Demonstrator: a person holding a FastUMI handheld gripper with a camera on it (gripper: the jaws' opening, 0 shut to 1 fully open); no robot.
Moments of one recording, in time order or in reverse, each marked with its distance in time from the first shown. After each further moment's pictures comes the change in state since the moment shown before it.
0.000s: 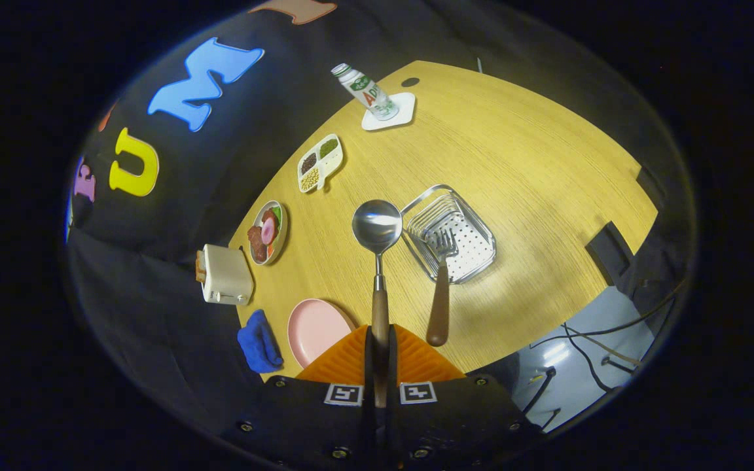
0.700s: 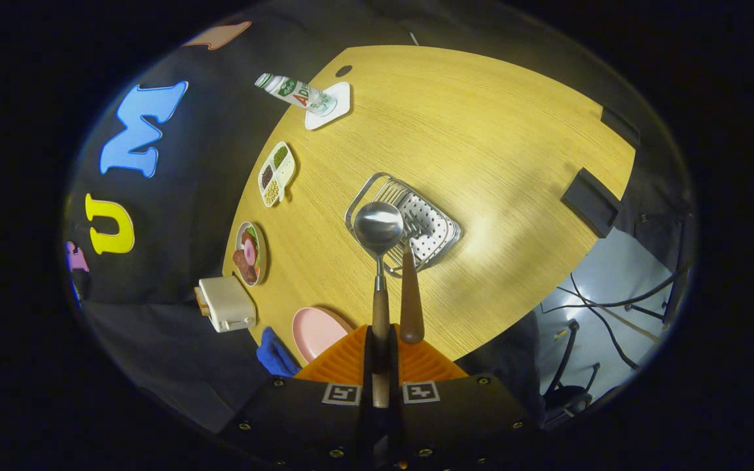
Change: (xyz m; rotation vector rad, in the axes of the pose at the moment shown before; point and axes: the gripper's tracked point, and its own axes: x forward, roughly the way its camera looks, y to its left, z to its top) arm 0.000 -0.017 0.010 0.210 0.049 -0.046
